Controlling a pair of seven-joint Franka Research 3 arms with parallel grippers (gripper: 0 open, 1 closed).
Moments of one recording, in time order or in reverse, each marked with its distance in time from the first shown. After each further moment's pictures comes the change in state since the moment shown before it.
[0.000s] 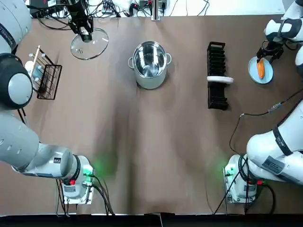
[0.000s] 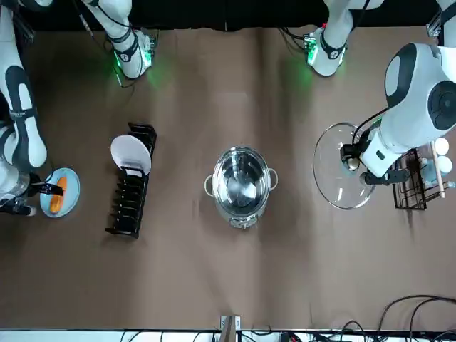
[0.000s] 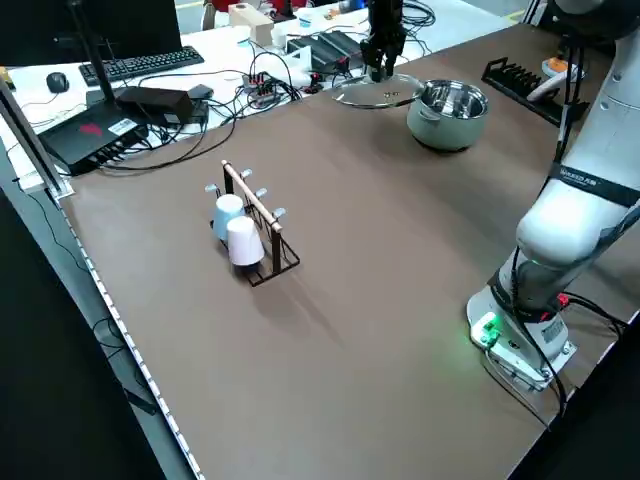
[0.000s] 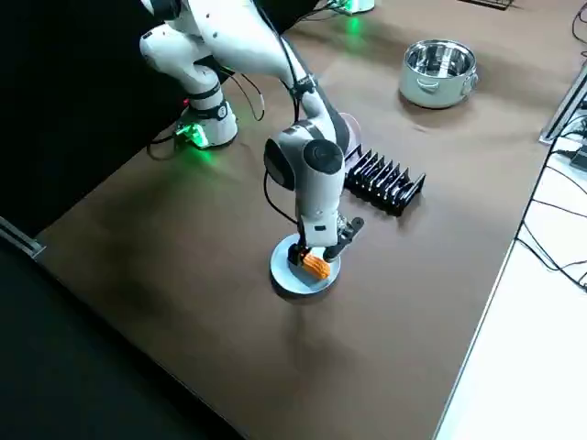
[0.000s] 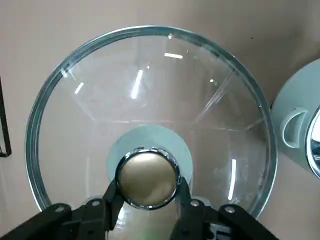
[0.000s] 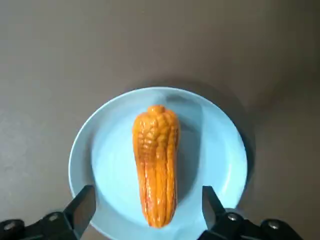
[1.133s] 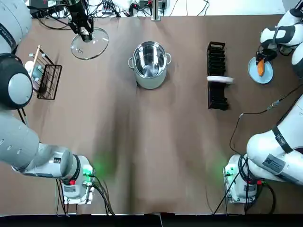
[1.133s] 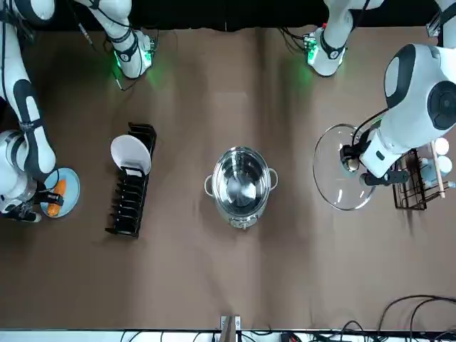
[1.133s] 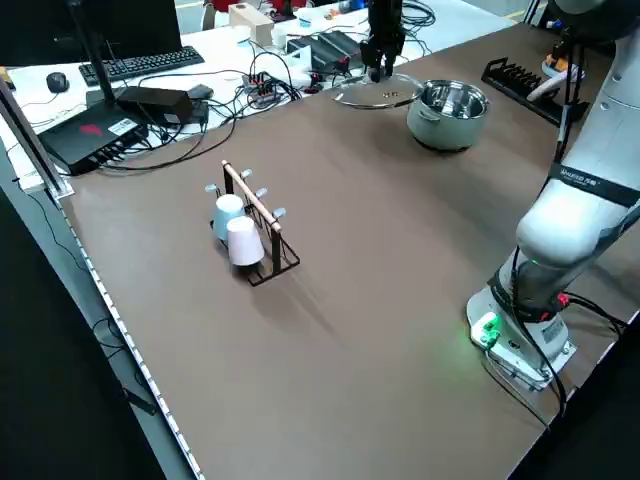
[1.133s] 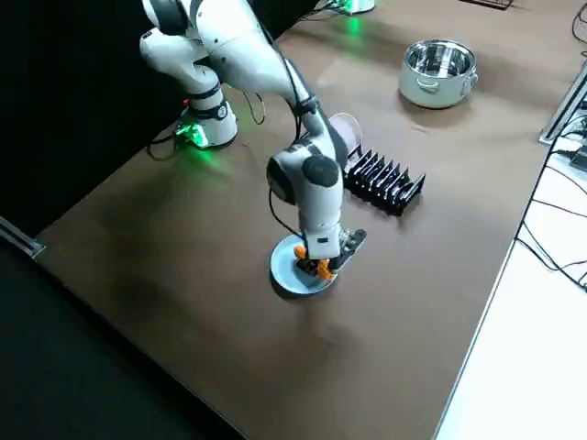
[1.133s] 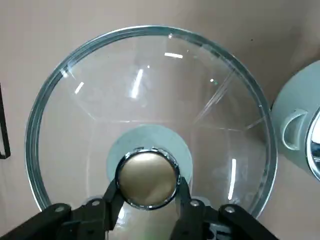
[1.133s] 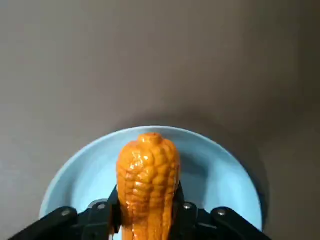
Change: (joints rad) left arm 0.000 0.000 0.000 -0.006 0.000 0.018 -0.003; right arm -0.010 0.081 0.014 0.013 0.001 0.153 0.002
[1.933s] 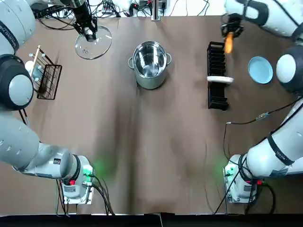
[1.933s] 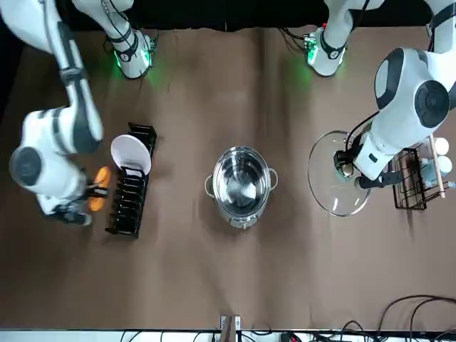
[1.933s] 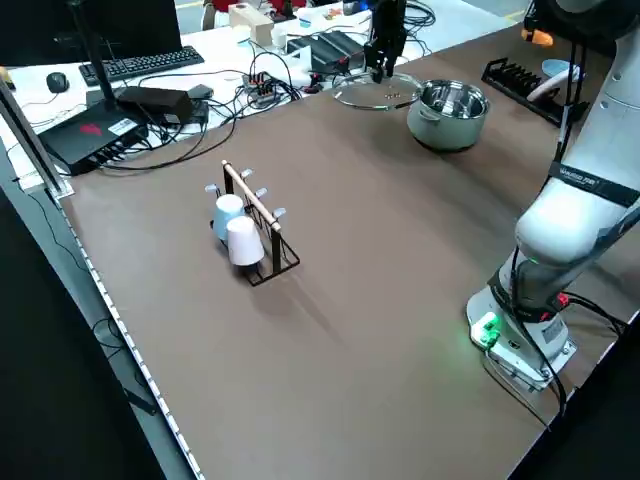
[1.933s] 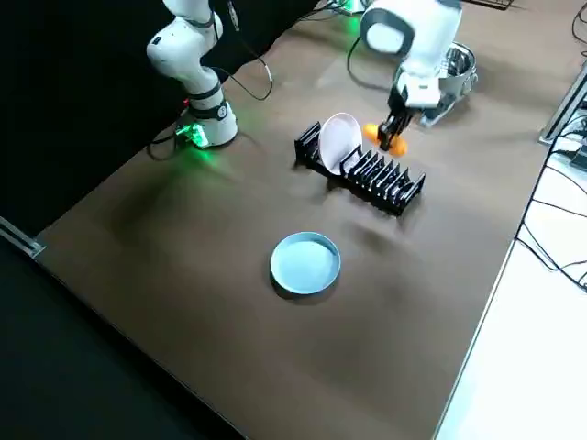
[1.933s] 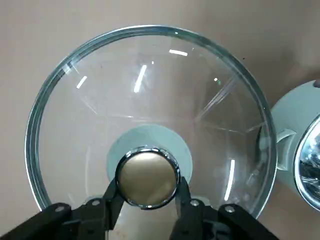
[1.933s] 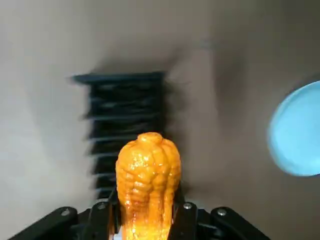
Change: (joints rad) left arm -0.028 0.000 0.000 -0.035 0.000 0.090 -0.074; right arm 0.492 -0.258 0.027 0.079 0.002 -0.476 0.533
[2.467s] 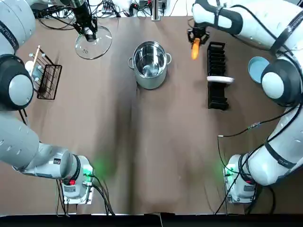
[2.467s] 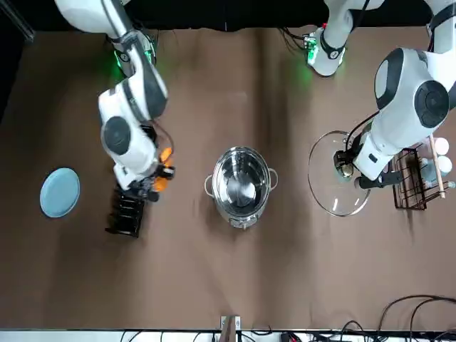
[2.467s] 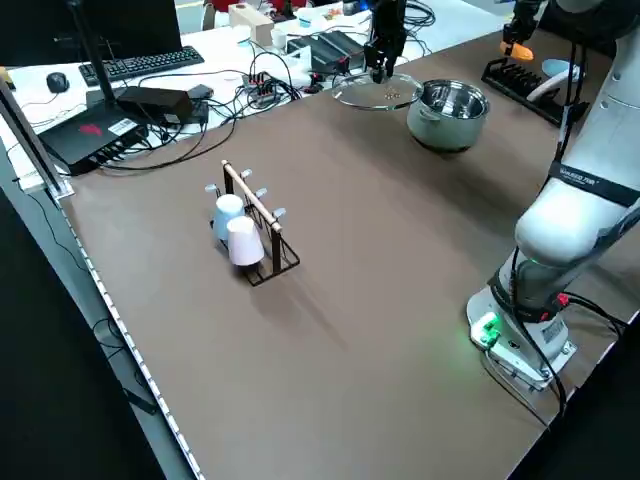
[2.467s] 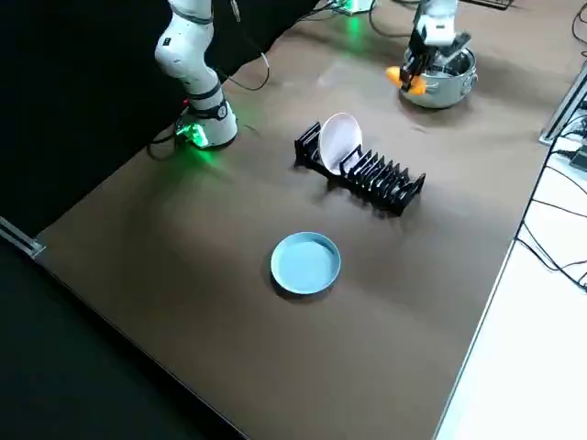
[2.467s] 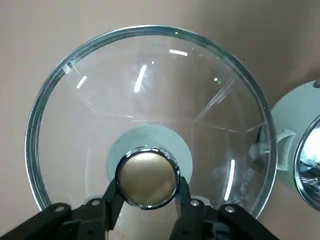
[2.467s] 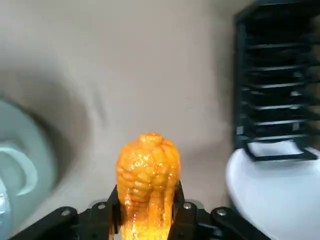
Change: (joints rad) left arm 0.000 0.000 0.000 -0.001 0.000 0.002 0.000; right arm 0.348 0.022 0.003 0.080 0.154 -0.017 0.320
